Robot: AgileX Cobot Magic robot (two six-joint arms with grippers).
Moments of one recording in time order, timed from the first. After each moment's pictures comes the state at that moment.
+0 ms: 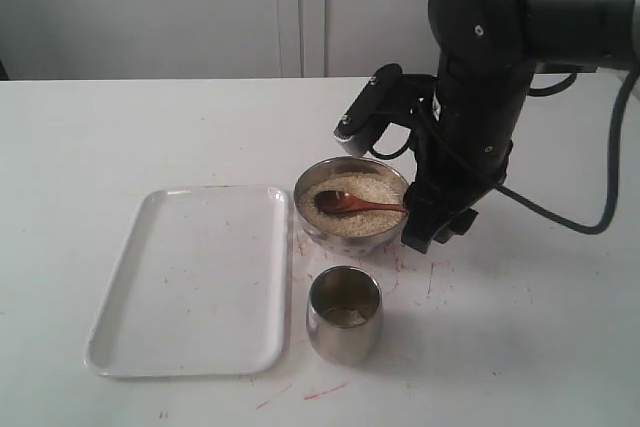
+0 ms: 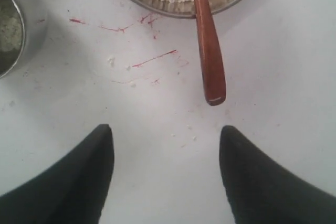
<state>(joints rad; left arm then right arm) -0.16 0.00 0.01 -0.17 0.08 -0.02 0.44 1.68 -1.30 -0.23 1.09 -0.32</state>
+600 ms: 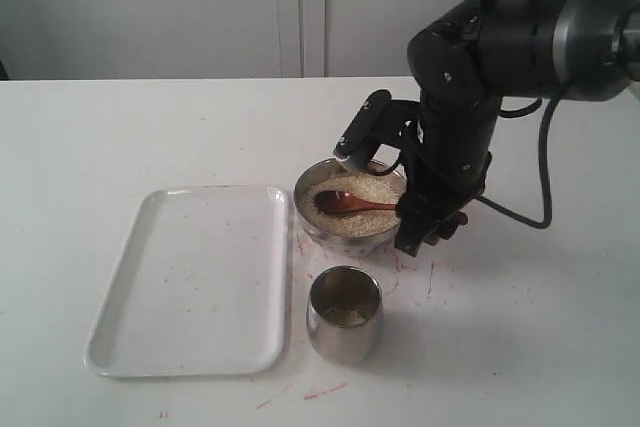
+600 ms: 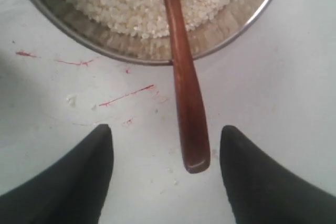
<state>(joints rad) -0.16 0.00 0.01 -0.17 0.08 -0.02 0.40 1.81 -1.30 -0.27 0.94 -0.33</state>
